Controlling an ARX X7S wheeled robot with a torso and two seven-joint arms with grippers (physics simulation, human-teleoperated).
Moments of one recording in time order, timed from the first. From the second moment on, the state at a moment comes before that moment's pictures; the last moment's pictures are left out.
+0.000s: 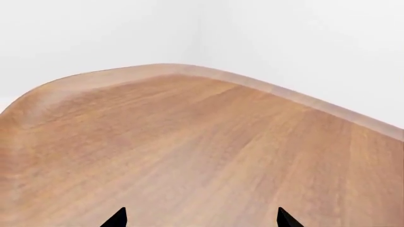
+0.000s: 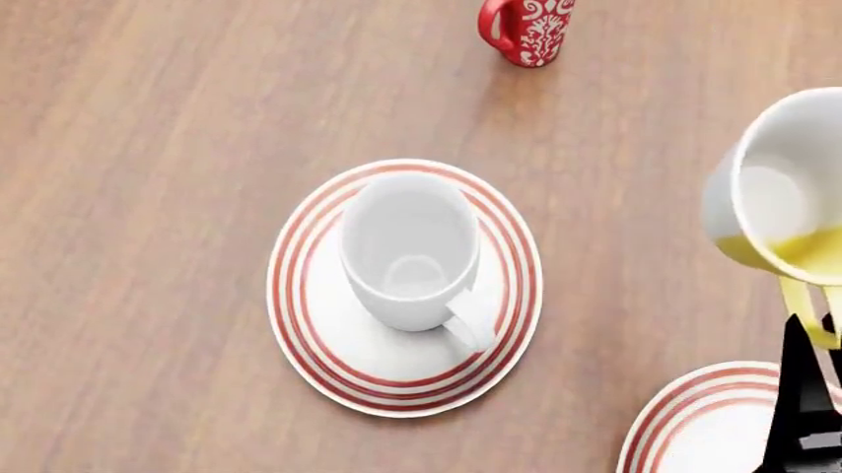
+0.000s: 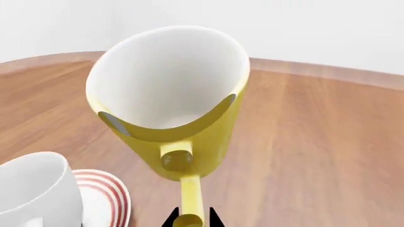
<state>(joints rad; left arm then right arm) 0.06 -0.45 -0.24 0.73 -0.77 -0.25 -0.51 0.08 0.34 0.54 -0.55 0.45 0.51 -0.39</state>
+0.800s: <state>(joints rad) 0.06 -0.49 -0.28 0.79 -0.83 -0.28 -0.56 -0.45 0.19 0.85 -0.76 0.57 0.39 -0.57</state>
